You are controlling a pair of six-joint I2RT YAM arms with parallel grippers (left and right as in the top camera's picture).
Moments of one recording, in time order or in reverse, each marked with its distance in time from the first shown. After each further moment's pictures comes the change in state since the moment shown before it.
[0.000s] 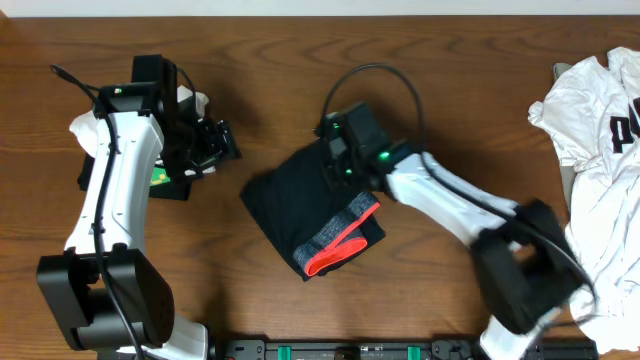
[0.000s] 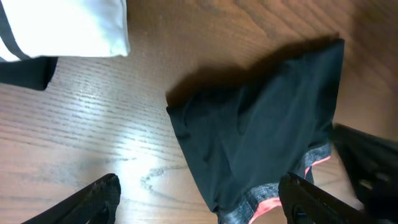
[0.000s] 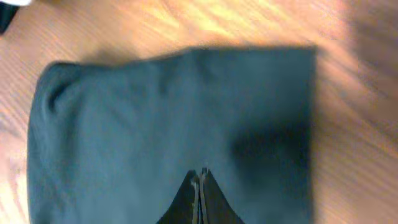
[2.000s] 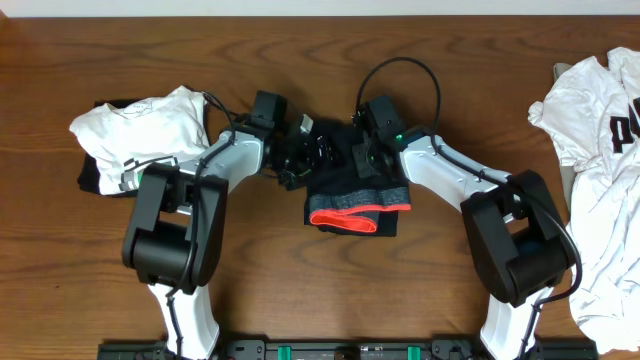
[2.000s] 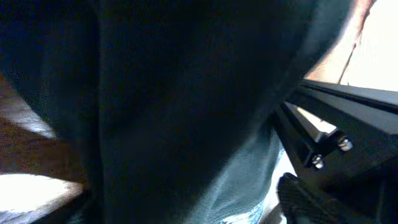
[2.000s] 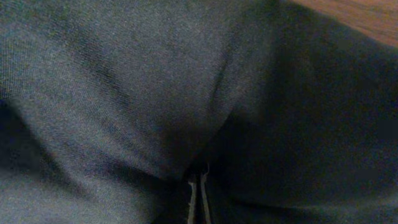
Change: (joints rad) left arm -0.343 0.325 -0.278 0.803 0.471 -0.280; right arm -0.146 0.097 0.035 -0.112 0.249 0.034
